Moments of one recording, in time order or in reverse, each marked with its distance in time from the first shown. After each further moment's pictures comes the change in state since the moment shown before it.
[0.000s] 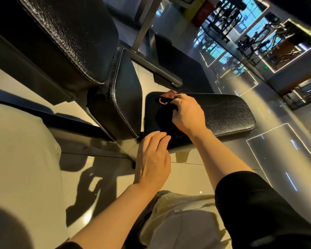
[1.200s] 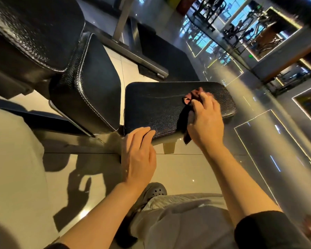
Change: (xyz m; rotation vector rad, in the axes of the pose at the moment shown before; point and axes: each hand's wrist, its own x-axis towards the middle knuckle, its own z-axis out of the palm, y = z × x) left_hand -0.006 0.004 0.020 -0.035 0.098 -0.004; right_hand -0.074 0.044 -0.033 -0.101 0.149 0.207
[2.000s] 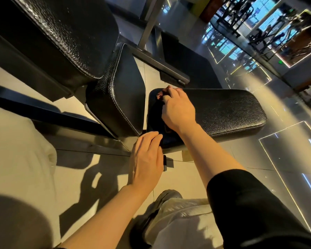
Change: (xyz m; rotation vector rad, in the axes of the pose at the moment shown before) left_hand 0.002 -0.016 -0.028 0.064 -0.035 -0.039; right_hand 0.061 -0.091 0.051 0.044 -0.231 -0.245
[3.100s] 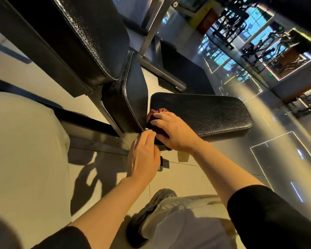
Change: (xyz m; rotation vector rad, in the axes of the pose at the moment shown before) left_hand -0.002 0.007 -0.023 0.003 -0.086 -0.125; right_hand -0.055 0.000 -0.007 0.061 -0.161 -0.426
